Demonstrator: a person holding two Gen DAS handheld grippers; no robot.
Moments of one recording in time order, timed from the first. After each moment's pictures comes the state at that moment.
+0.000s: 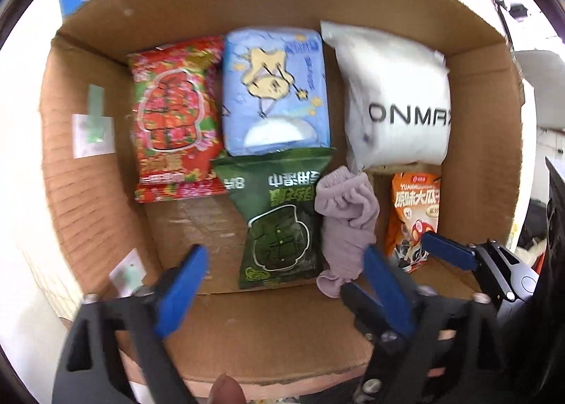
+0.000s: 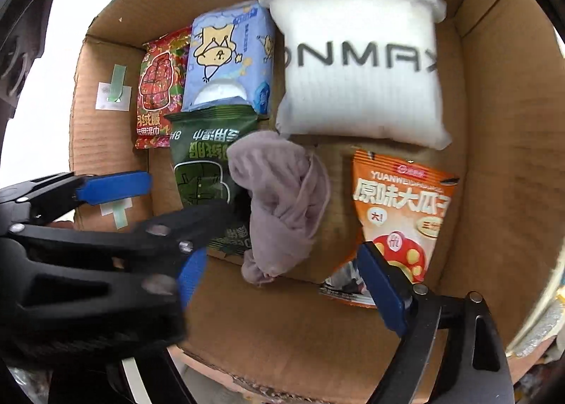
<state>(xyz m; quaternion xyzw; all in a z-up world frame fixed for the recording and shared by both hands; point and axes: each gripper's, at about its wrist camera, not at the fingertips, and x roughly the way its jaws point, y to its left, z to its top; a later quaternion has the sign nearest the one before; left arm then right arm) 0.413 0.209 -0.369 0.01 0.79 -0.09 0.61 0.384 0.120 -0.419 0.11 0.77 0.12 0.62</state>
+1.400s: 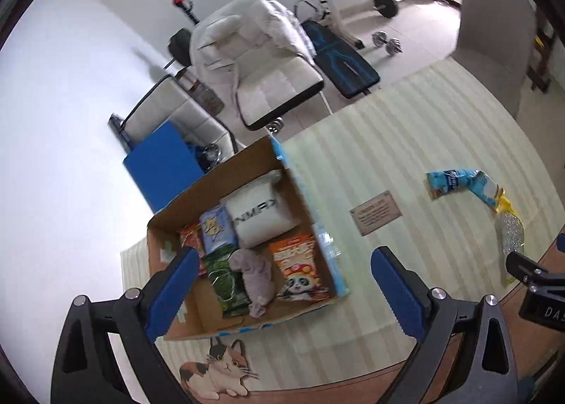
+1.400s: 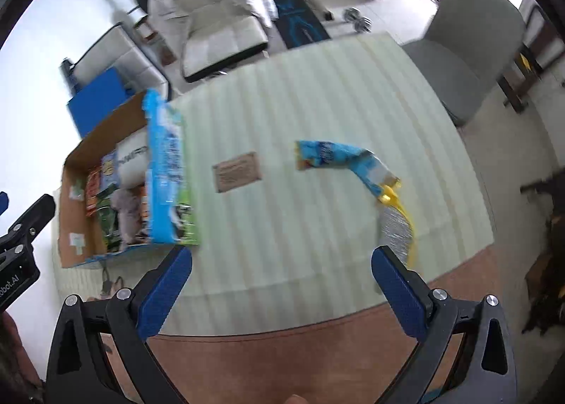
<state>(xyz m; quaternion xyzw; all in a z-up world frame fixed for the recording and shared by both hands) 0.255 -0.056 -0.213 0.30 0.50 -0.09 0.81 0.170 -0.199 -0.284 0.21 0.62 -0.13 0.75</state>
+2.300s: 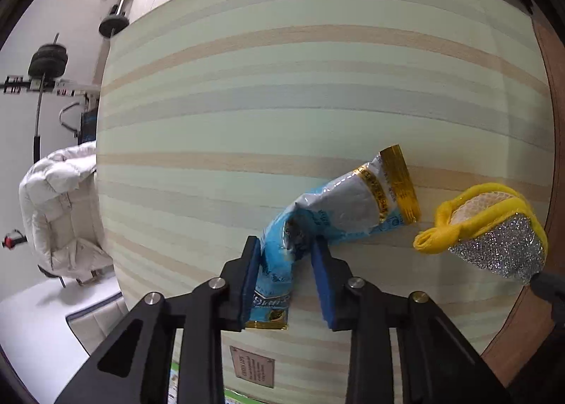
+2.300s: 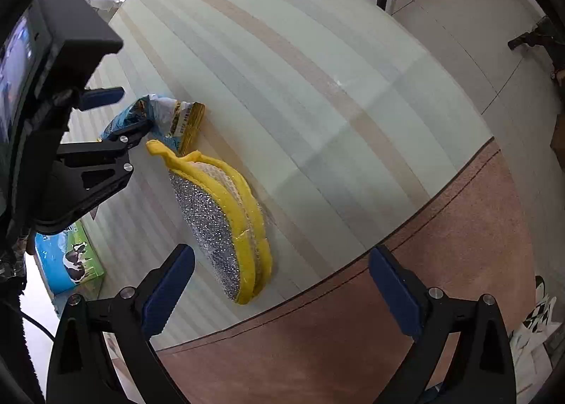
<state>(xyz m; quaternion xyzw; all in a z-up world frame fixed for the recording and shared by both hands) 0.248 -0.298 -0.417 0.59 0.47 -0.39 0.53 0.104 -0.346 -0.441 0.38 0.66 -0.17 0.63</state>
